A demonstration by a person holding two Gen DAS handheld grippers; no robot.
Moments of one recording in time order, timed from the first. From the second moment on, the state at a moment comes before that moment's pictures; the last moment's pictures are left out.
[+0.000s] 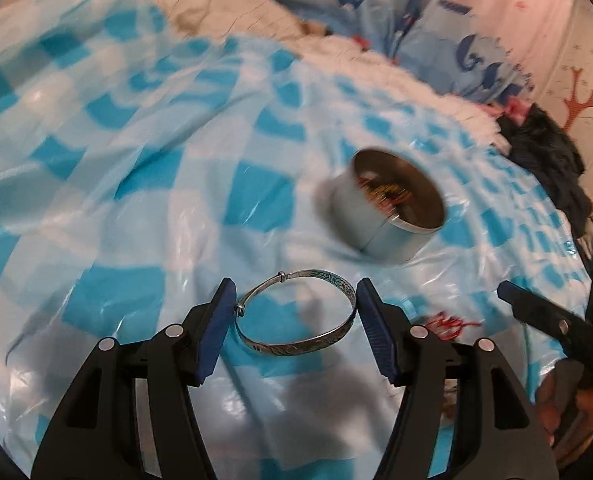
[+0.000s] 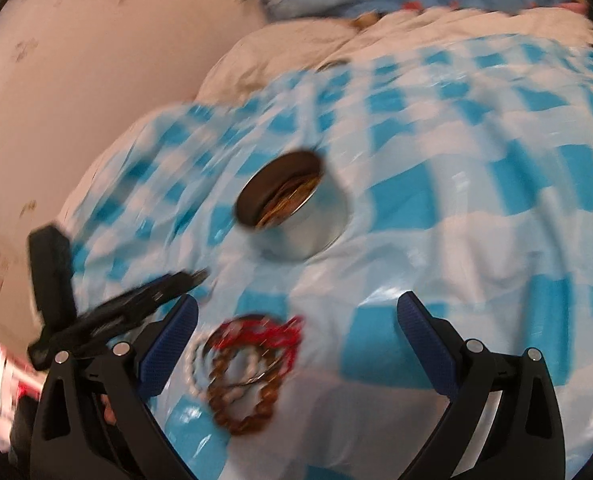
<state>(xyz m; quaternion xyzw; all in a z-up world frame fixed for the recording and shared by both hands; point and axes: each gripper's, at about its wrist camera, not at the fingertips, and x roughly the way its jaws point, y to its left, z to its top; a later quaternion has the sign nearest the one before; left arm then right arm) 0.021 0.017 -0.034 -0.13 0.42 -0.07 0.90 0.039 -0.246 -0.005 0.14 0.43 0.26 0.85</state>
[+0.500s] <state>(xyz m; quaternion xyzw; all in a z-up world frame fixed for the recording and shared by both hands) 0.001 -0.008 -0.017 -0.01 0.40 -0.09 0.91 0.029 -0.227 -0.021 0.09 0.47 0.27 0.83</state>
